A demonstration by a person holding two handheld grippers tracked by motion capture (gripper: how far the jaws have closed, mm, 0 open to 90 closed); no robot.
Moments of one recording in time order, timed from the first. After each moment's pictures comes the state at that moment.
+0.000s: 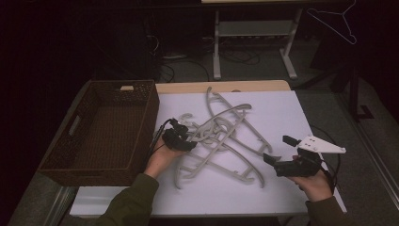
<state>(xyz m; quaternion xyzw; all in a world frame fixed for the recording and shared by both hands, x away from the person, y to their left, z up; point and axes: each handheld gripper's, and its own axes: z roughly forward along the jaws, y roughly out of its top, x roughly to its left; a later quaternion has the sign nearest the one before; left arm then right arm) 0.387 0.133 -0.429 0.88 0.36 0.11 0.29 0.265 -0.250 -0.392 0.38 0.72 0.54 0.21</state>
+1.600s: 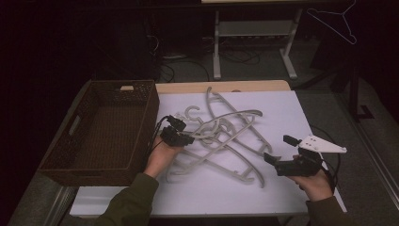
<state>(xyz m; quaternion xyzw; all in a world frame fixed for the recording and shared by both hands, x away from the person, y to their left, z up) 0.386 0.137 -0.403 0.86 0.40 0.07 0.32 0.265 -0.252 -0.393 0.38 0.72 0.54 0.21</state>
